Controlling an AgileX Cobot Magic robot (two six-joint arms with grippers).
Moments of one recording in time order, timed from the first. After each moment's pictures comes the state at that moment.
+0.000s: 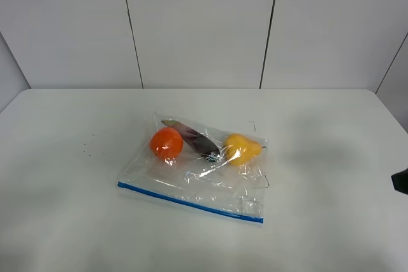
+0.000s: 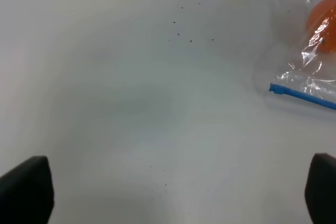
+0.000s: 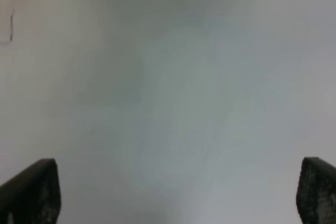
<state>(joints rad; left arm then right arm) 0.08 -0.01 -0.49 0.04 1.06 0.00 -0.12 0.75 -0.59 0.06 0.87 -0.20</state>
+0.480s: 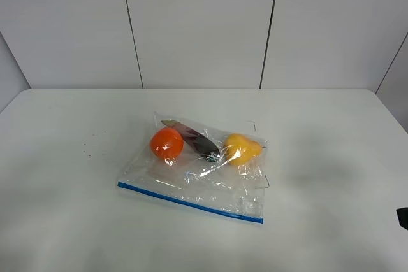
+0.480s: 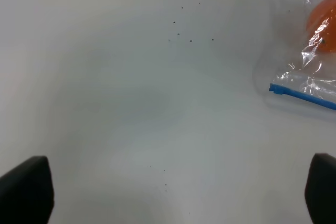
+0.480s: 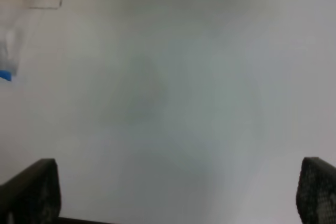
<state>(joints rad) 0.08 -0.01 -0.49 0.04 1.06 0.00 -0.12 0.51 -0.53 0.14 1.02 -0.20</state>
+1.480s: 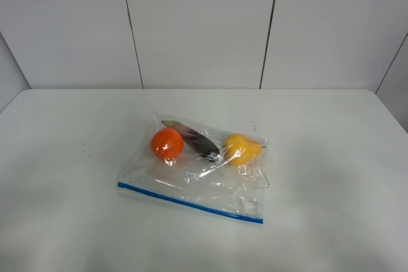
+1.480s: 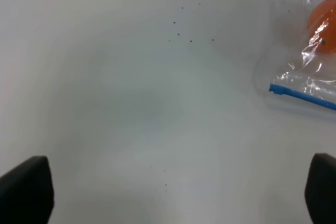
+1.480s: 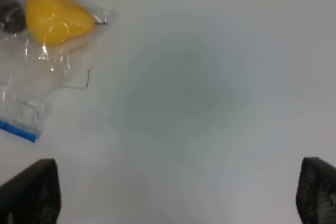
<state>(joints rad) 0.08 -0.01 -0.49 0.04 1.06 0.00 -0.05 0.13 -0.50 0.14 1.01 -0.20</state>
